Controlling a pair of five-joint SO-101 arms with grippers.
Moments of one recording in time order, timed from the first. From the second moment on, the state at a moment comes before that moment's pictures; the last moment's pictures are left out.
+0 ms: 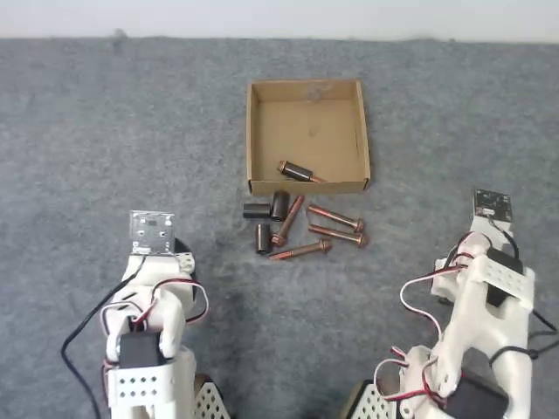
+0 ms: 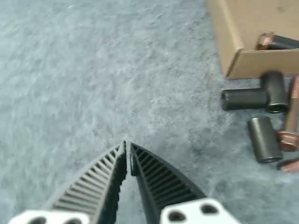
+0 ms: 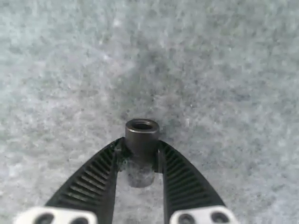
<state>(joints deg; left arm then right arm) -9.5 -100.4 97.6 56.9 -1.2 24.5 -24.7 61.5 51.2 14.4</state>
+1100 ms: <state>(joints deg) 22.2 -46.2 58.6 61.5 -6.3 24.7 -24.7 61.5 51.0 14.6</state>
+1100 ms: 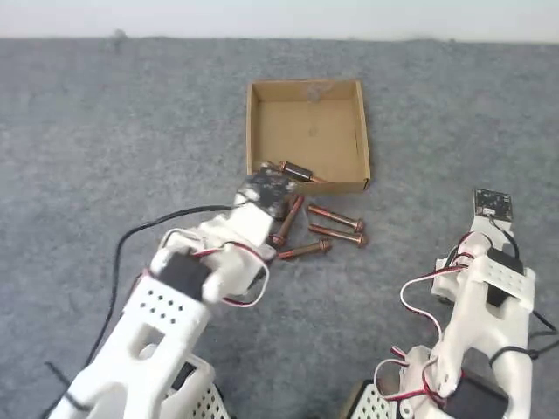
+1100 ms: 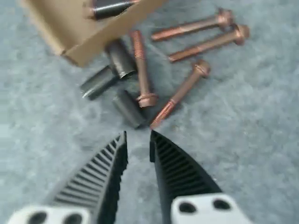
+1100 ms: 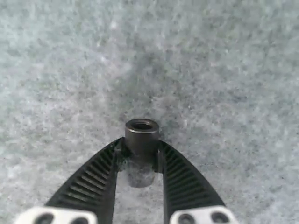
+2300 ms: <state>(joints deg) 31.5 3.8 36.5 46.3 -26.9 24.7 -24.7 62.0 51.0 19.2</state>
